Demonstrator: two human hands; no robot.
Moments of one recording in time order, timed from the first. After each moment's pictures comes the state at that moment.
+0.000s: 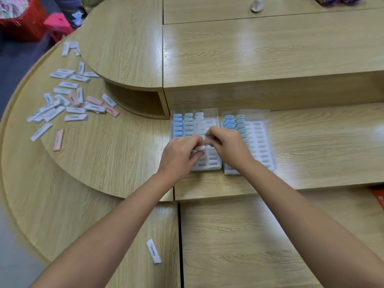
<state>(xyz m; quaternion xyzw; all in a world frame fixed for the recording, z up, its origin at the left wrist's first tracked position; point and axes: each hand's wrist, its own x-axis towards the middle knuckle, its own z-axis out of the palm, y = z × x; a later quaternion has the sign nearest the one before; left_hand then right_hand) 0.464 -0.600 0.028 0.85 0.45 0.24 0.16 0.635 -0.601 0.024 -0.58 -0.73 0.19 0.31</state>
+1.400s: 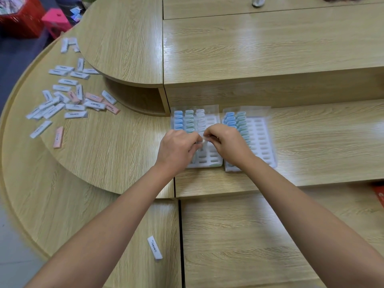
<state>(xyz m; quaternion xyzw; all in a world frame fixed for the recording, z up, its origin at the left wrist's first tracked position) 0.459 -0.585 0.024 0.87 0.42 0.27 0.06 0.636 -0.598 0.017 -0.56 -0.75 0.20 0.28</state>
